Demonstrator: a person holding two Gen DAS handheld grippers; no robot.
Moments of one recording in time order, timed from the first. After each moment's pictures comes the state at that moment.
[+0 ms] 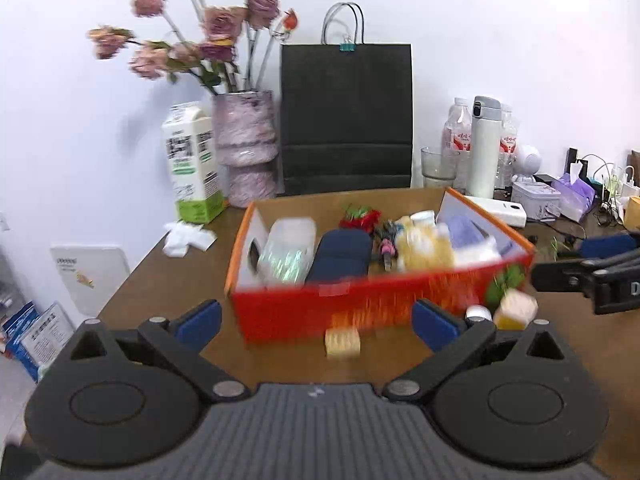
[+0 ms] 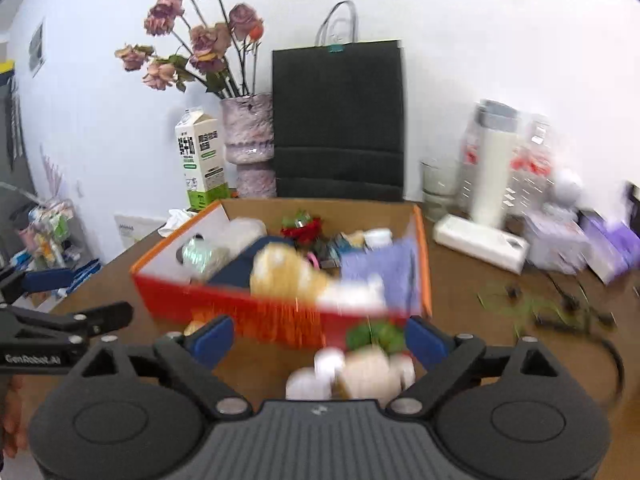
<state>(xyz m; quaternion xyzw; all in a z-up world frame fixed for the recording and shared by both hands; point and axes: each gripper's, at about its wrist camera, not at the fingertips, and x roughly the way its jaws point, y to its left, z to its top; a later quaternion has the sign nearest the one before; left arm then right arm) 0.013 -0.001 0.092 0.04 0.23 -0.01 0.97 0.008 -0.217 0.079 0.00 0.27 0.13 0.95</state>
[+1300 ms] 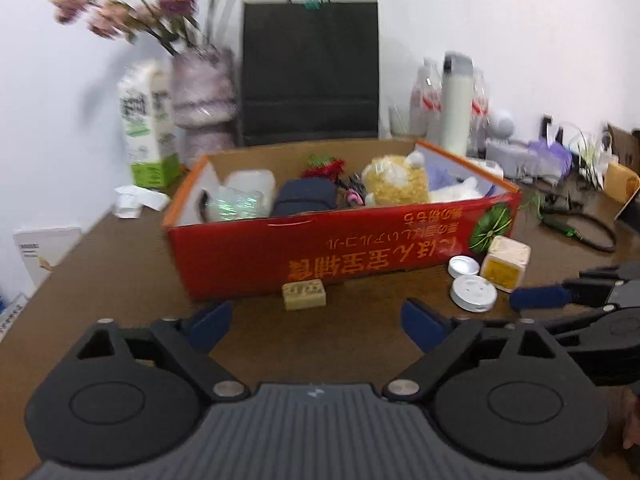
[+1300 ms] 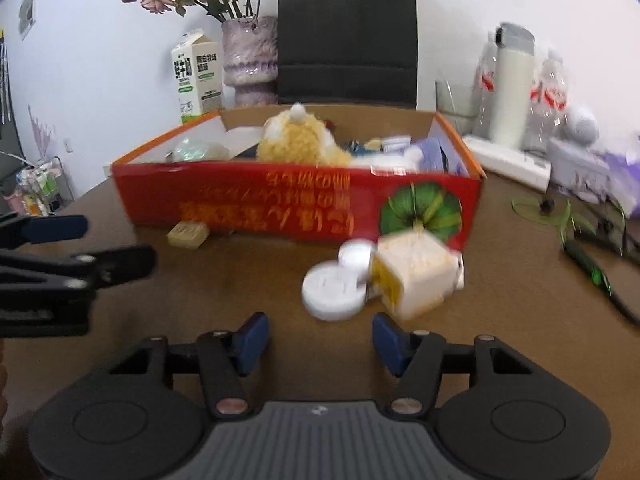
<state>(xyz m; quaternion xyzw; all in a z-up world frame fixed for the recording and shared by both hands) 0.058 -0.008 0.033 0.04 0.27 -0.08 0.96 0.027 -0.180 -0.011 -0.02 0.33 0.12 0.93</state>
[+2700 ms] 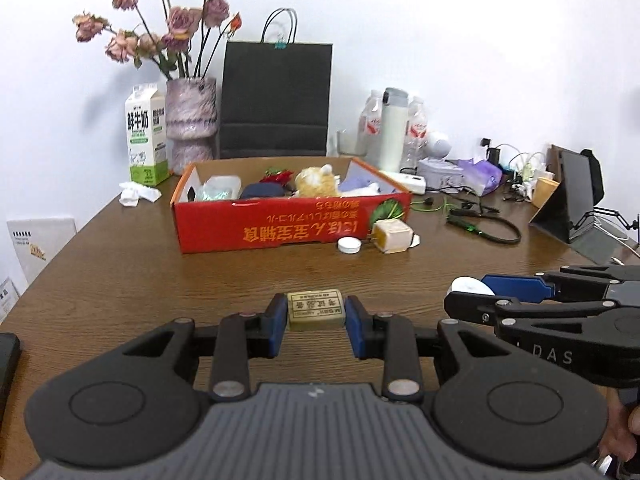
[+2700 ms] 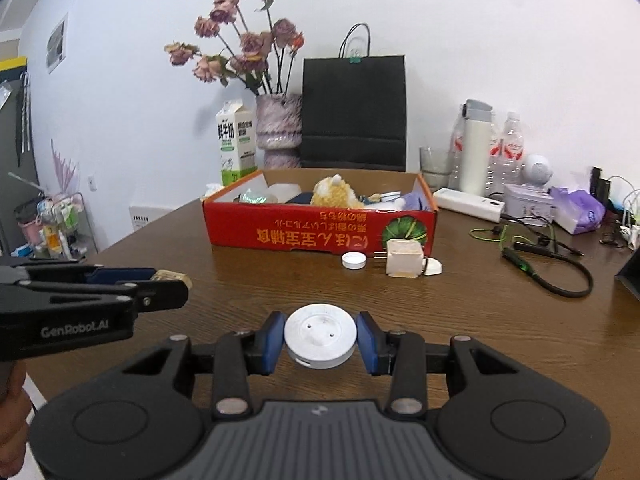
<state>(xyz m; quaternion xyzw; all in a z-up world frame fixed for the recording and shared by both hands) -0.109 -0.022 0.078 0.01 0.24 -0.12 0.96 -0.156 -0.187 0.046 -0.01 0.24 0.12 0.96</state>
